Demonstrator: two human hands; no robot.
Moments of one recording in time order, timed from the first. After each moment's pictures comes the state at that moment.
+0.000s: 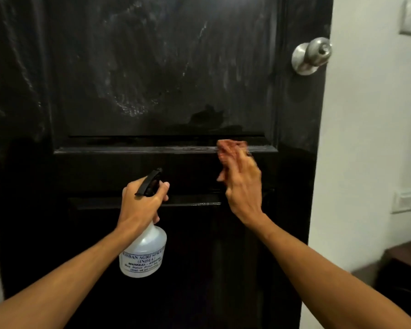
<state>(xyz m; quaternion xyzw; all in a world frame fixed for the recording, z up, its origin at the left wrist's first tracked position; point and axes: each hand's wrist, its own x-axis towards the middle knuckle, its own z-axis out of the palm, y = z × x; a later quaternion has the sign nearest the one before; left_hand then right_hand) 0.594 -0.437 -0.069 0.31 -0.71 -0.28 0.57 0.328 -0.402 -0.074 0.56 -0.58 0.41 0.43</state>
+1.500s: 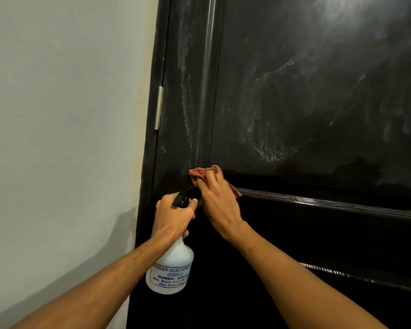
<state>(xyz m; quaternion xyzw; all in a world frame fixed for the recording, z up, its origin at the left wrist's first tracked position) 0.773 -0.511 -0.020 0.44 -0.59 -0.26 0.62 0.631 -0.548 0.003 0.73 -0.46 0.31 0.39</state>
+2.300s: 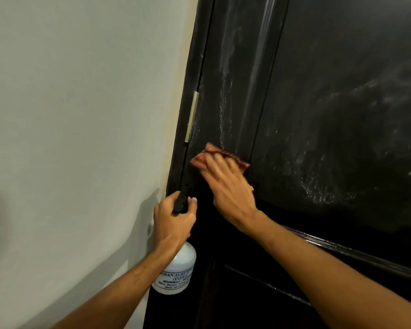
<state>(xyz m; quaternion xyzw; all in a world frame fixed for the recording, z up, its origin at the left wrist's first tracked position) 0.837 -0.550 0.015 0.45 -0.51 -0.22 0.70 0.685 -0.593 0.093 0.76 -0.41 0.16 0.49</state>
